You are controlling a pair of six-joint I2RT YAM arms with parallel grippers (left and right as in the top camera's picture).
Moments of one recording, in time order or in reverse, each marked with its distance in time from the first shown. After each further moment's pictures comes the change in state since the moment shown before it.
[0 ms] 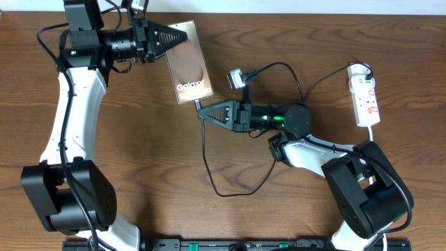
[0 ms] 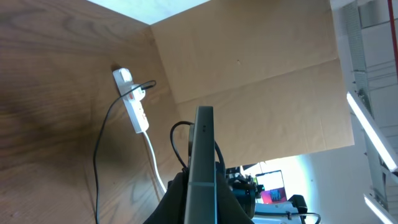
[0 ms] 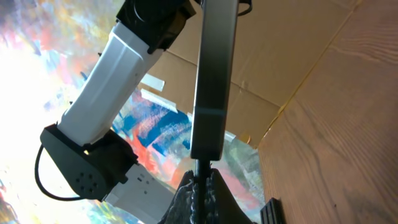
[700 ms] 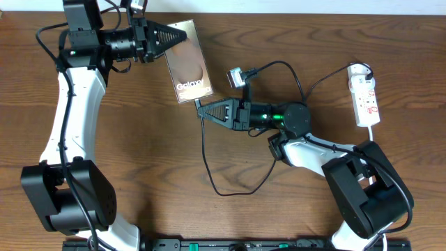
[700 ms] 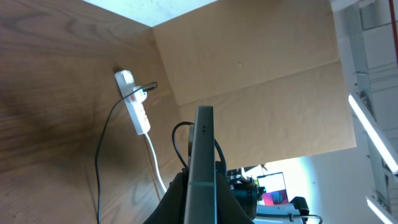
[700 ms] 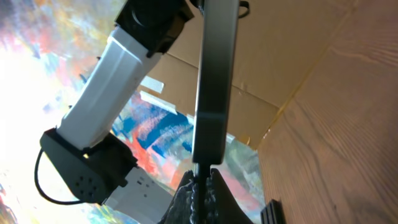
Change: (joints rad) left arm 0.002 0.000 0.000 0.003 -0.006 0.000; right arm 0.000 0.000 0.013 -0.023 0.006 -0.002
